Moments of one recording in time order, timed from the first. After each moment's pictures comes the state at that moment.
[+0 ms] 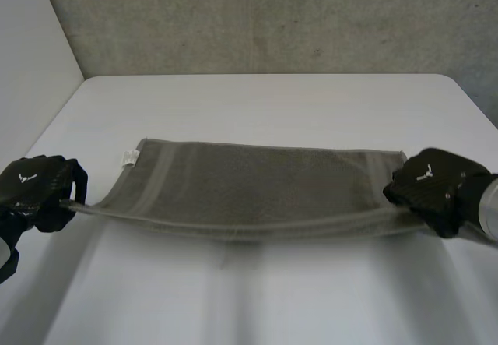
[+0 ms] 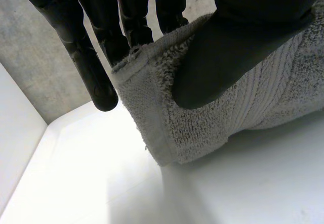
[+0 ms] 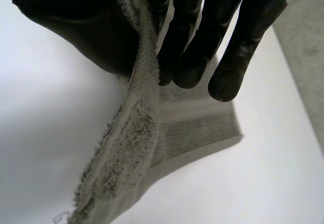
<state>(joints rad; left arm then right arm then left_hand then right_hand) 4.97 -1.35 -2.22 3.31 -0.97 3.46 1.74 -1.49 1.58 0.58 1.27 2.09 1.19 1.22 1.22 1.22 1.02 1.34 1.32 1.34 1.34 1.19</state>
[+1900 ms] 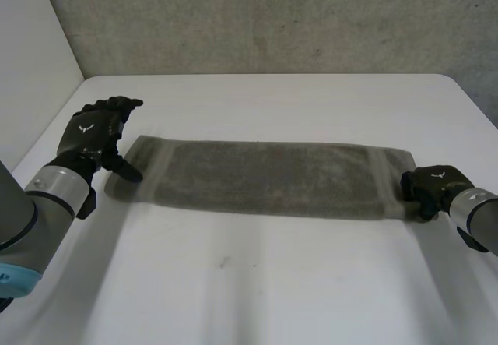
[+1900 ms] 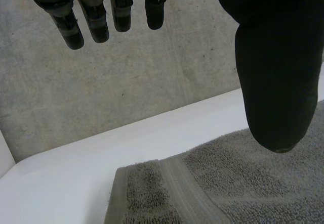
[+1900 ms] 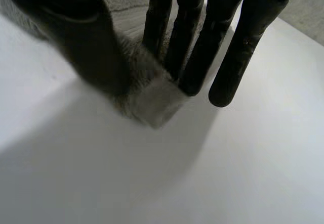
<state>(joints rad) 4.54 -1.83 -1.85 3.62 -1.36 3.13 1.58 -1.01 1.60 -0.03 1.32 2.64 0.17 0.17 0.17 0.17 0.03 1.13 1.13 1.12 1.12 0.95</state>
